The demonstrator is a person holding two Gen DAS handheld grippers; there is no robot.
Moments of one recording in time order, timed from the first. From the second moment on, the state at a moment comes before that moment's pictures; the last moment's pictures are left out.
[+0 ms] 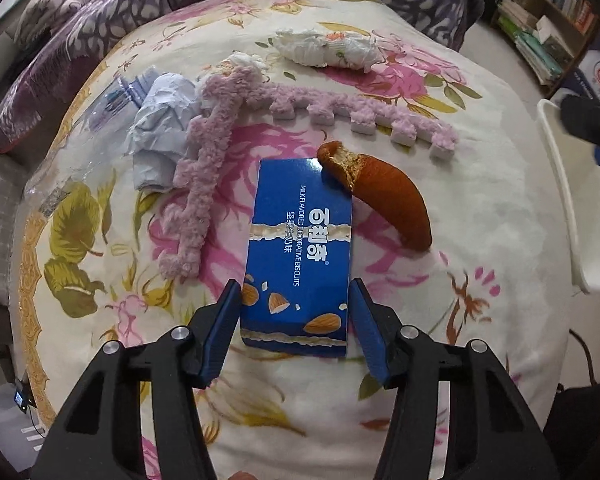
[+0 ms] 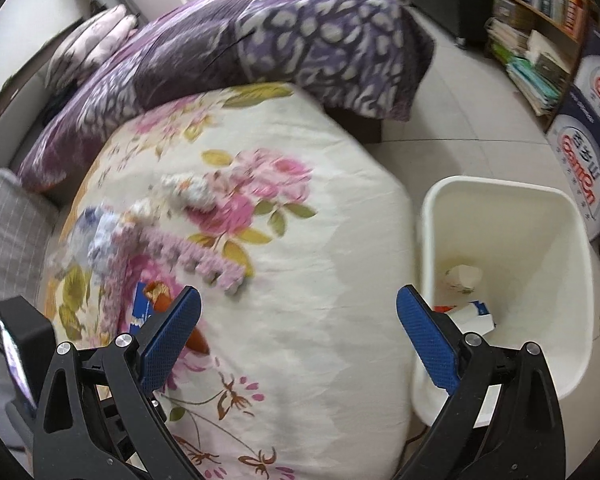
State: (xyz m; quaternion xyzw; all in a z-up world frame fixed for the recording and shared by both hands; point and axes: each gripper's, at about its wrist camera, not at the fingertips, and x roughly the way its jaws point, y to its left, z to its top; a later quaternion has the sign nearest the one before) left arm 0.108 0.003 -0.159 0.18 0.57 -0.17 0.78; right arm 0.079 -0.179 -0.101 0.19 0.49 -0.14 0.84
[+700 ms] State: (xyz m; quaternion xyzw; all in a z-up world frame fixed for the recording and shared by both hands) left arm 0.093 0.108 -0.116 0.12 0.57 -0.12 0.80; right arm 0.115 -0.055 -0.148 0.01 0.52 0.02 0.86
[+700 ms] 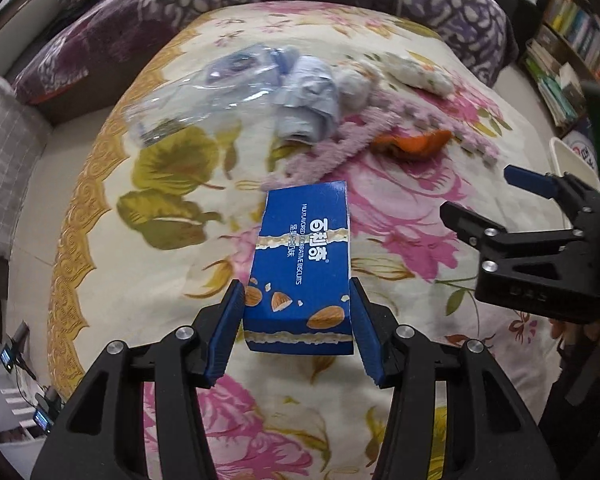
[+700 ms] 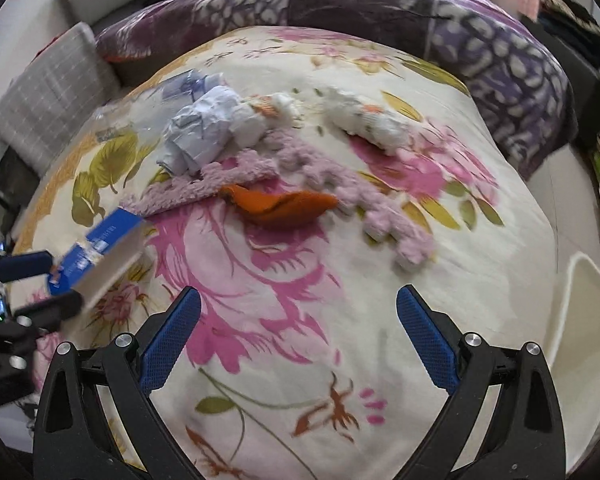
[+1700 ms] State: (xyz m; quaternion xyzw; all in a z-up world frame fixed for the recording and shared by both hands) left arm 0.103 0.158 -0.086 0.03 0.54 -0.07 0.84; right arm 0.144 -0.044 -0.148 0.05 0.45 0.01 0.89
